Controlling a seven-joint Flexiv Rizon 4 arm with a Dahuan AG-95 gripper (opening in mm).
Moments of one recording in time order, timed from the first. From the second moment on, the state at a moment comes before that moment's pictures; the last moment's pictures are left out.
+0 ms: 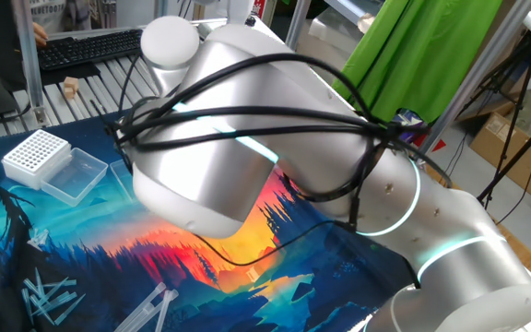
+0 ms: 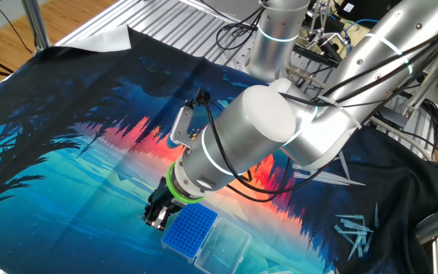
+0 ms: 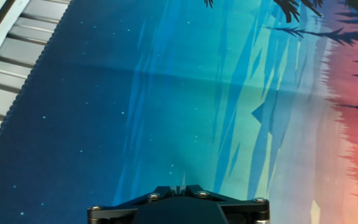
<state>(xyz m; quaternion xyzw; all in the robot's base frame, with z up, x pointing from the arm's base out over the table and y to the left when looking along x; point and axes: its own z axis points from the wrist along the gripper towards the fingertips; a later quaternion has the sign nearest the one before) 0.665 -0.009 0.012 0.57 0.79 -0.09 0.21</state>
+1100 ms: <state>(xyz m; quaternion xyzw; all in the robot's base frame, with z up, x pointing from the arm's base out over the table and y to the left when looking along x) 0.667 -0.011 0.007 0.57 0.78 -0.10 0.23</state>
